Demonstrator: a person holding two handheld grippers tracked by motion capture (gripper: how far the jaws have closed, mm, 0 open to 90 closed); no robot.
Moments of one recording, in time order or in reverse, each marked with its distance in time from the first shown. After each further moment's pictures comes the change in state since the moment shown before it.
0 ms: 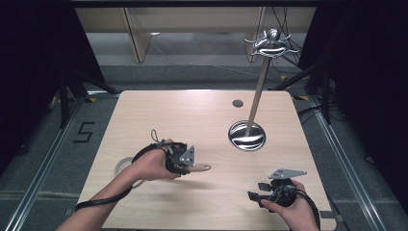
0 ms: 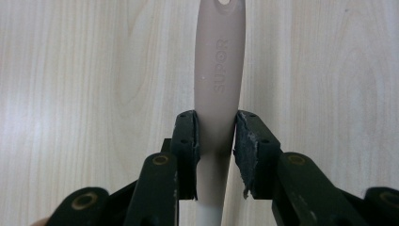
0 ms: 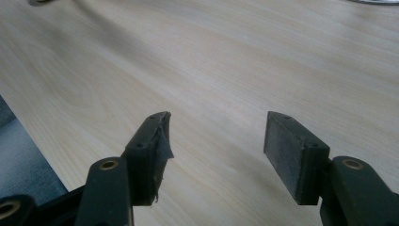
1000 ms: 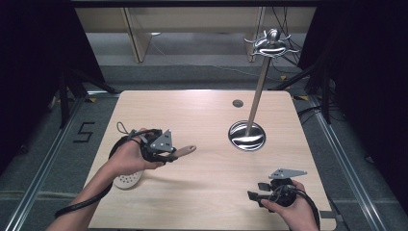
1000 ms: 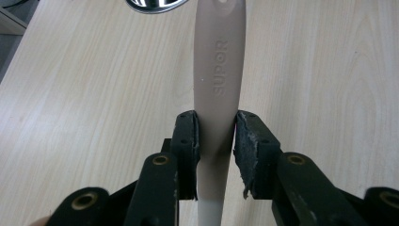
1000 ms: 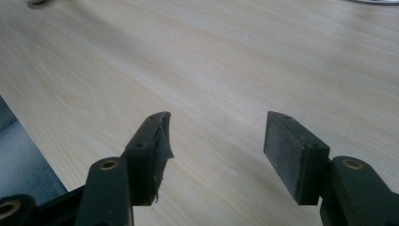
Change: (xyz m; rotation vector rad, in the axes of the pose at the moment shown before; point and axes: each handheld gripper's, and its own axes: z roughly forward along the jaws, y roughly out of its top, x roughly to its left) left arm 0.011 -0.035 -0.056 -0.183 0.118 -0.156; right arm -0.001 -0.001 0.004 -0.053 0.019 0.008
